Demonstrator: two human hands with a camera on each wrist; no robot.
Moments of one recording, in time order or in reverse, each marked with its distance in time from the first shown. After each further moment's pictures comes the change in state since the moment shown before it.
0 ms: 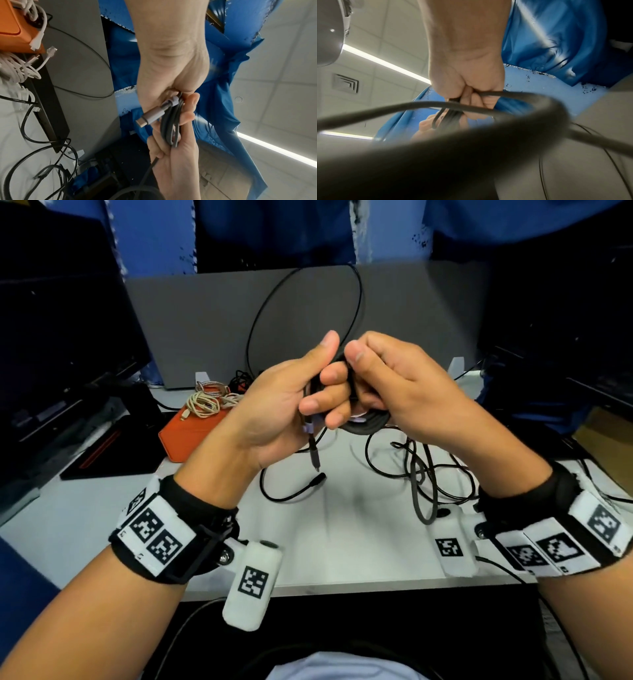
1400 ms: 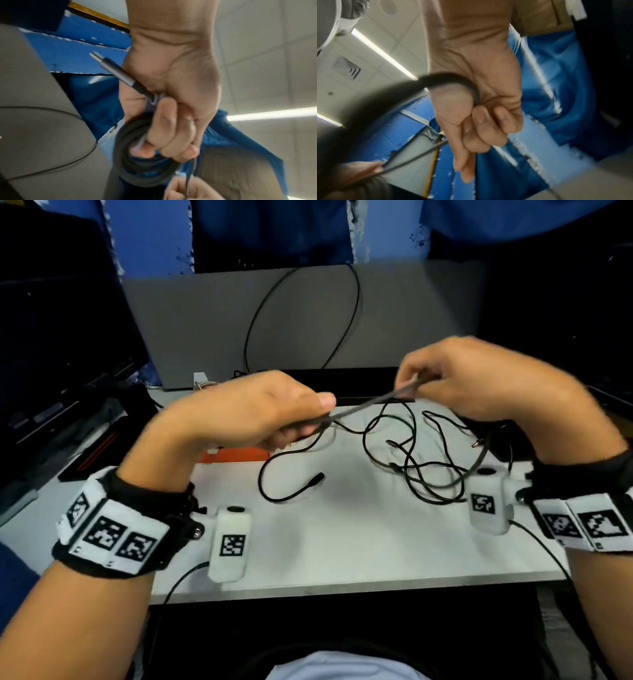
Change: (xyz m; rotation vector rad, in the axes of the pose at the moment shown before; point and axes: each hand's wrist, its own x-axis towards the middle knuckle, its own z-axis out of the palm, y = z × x) left_hand -0.018 0.028 -0.032 0.980 -0.061 -0.158; right_hand 0.000 0.011 -0.070 -0.729 -0.224 0.218
